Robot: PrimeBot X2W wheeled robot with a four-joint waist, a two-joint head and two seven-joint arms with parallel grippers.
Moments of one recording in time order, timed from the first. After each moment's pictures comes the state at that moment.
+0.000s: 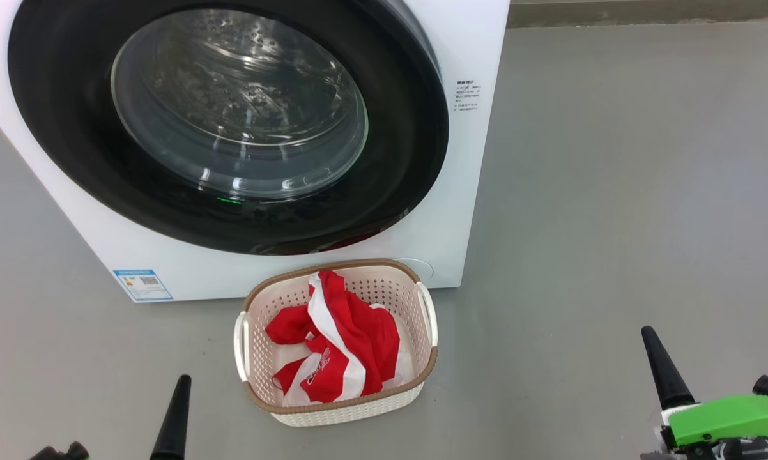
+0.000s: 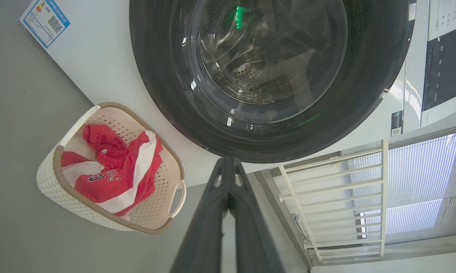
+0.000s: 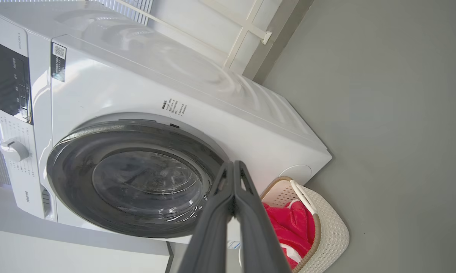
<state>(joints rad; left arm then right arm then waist) -0.01 0.05 0.03 0.26 -1.25 -0.12 -0.02 0.01 -0.05 -0.07 0.27 1.29 0.13 -0.02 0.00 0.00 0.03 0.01</state>
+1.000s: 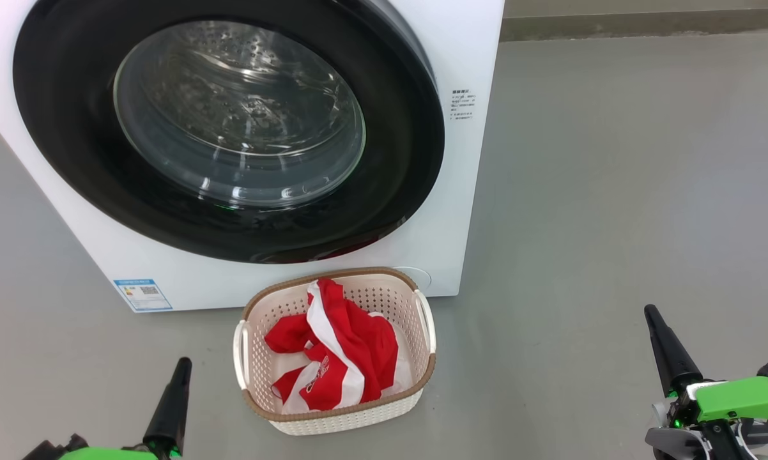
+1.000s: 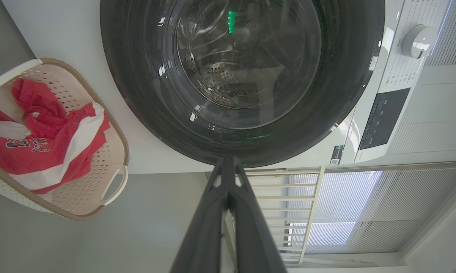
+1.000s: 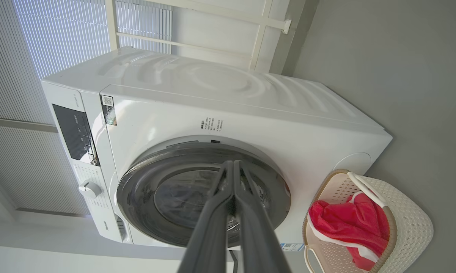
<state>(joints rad) -0.05 0.05 0.04 0.26 -1.56 -0.12 0.07 -0.05 -0.05 -0.10 0.27 1.57 0.13 0.07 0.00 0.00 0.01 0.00</state>
